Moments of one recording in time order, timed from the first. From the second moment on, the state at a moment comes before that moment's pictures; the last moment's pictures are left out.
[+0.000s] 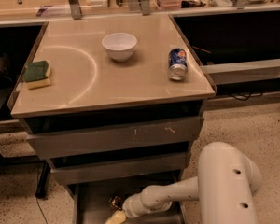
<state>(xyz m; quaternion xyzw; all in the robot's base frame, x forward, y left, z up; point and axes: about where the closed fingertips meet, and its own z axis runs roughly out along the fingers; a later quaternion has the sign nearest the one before) 0.439 0.107 0.208 -0.37 0.85 0.33 0.17</state>
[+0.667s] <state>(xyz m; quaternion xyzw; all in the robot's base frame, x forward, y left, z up) 0.460 0.109 0.183 -0.37 0.85 0.32 0.19</state>
